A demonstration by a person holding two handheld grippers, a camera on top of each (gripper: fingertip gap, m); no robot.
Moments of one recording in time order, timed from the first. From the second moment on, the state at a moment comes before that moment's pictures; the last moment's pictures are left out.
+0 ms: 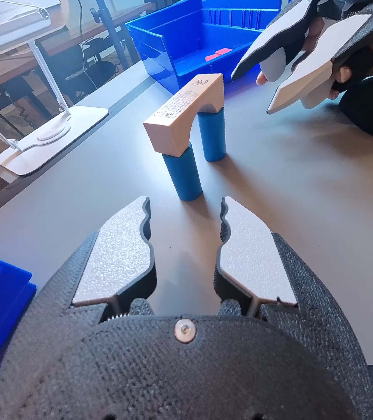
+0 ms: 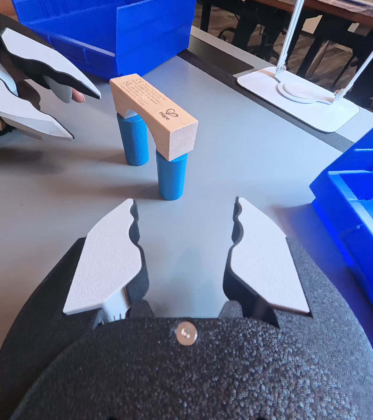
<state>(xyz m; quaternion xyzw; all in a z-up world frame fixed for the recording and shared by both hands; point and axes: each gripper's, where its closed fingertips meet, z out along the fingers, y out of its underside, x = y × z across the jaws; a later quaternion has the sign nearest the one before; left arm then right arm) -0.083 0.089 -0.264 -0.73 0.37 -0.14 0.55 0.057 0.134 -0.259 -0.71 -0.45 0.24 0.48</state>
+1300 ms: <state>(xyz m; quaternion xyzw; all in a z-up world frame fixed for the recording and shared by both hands) -0.084 0.096 -0.261 -0.74 0.35 -0.15 0.56 0.010 0.154 -0.272 -0.73 -0.44 0.29 0.45</state>
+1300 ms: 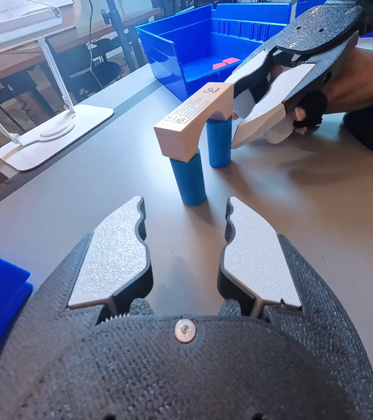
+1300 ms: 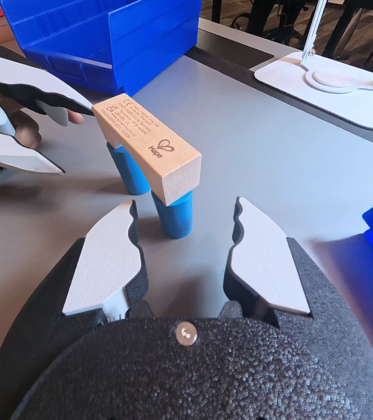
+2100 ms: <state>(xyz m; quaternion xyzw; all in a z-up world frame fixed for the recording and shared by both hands) -0.099 0.101 -0.239 -0.72 0.30 -0.16 0.61 -0.031 0.103 -0.262 -0.65 -0.54 0.32 0.44</state>
